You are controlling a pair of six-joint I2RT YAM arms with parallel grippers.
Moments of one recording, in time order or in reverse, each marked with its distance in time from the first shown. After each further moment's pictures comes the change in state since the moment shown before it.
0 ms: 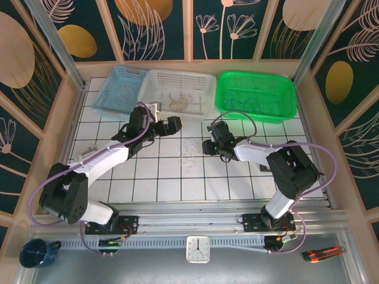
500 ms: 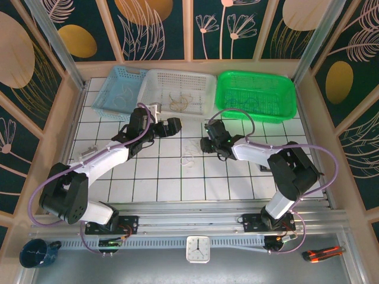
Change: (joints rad) left arm 0.000 0.000 -0.011 0.000 -0.001 0.000; right arm 0.040 -0.016 0.053 -0.043 0.082 0.046
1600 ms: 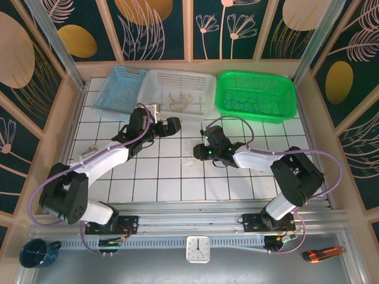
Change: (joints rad) left arm 0.000 -0.001 -0.006 0.009 -0.023 -0.004; right arm 0.070 -0.068 -0.106 0.123 -0.220 0.135
